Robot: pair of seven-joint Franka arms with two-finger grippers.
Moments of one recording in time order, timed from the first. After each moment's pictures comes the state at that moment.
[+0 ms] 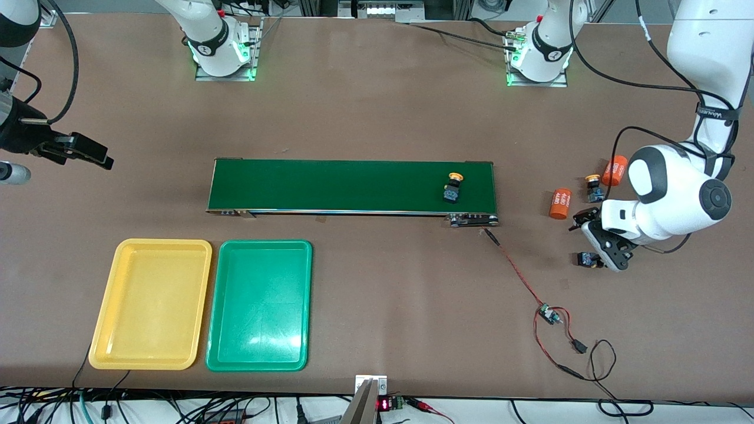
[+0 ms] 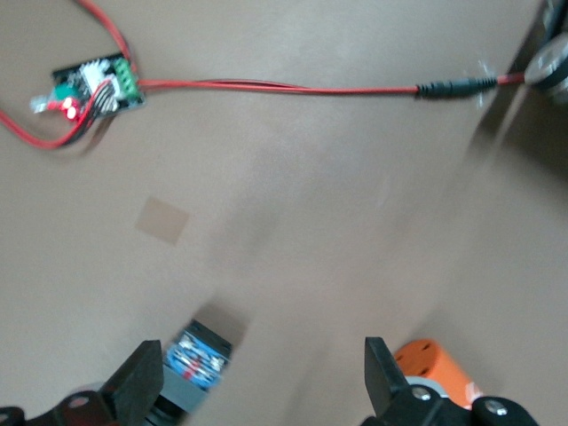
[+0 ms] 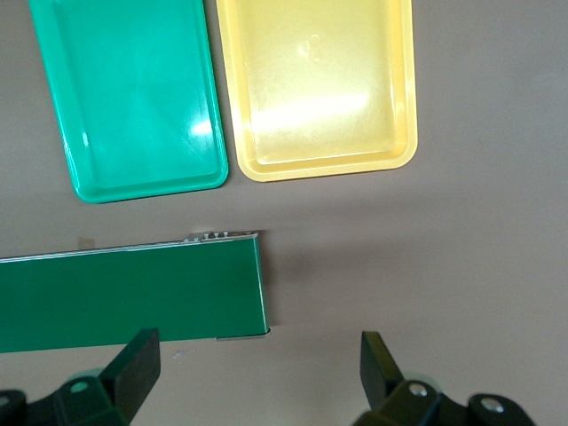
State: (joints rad) left arm 0.21 0.52 -0.14 -1.84 -0.15 2.34 1.26; right arm 0.02 0.07 -0.05 -1.60 0.05 1.64 0.10
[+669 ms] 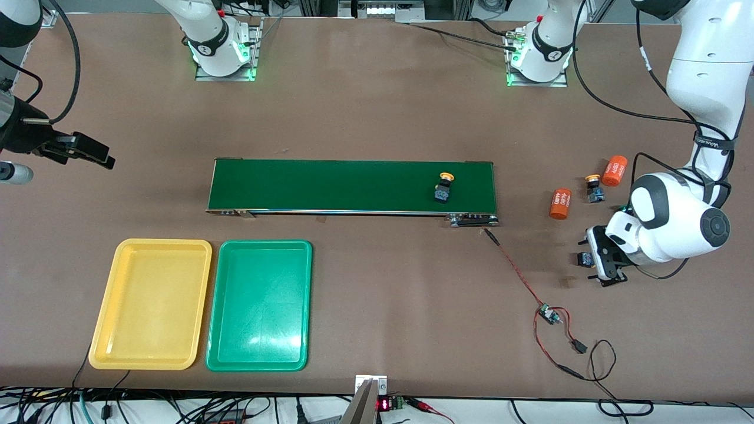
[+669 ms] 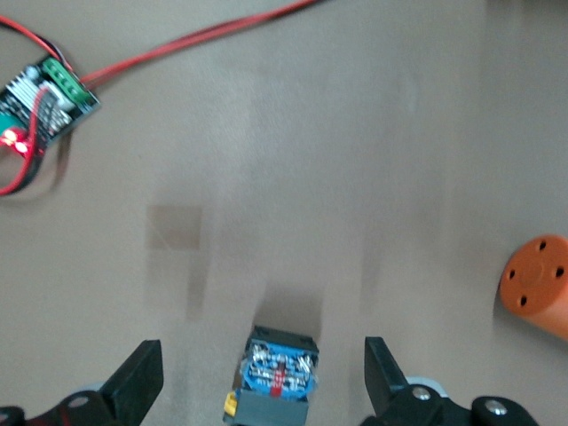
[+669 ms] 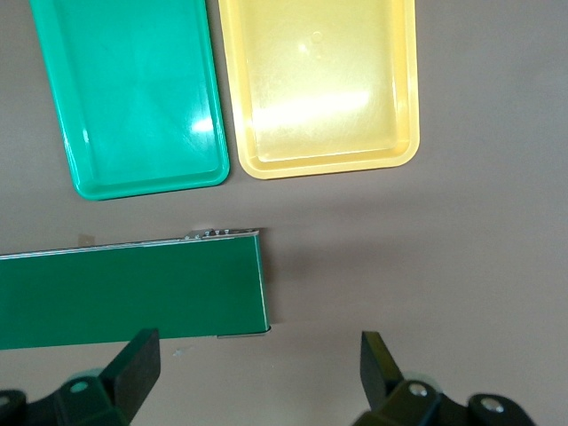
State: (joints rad) left arm 0.25 0.69 -0.14 -1.70 -0.14 2.34 1.65; right arm 0.03 0.07 -0.04 -1.60 0.05 1.64 0.10
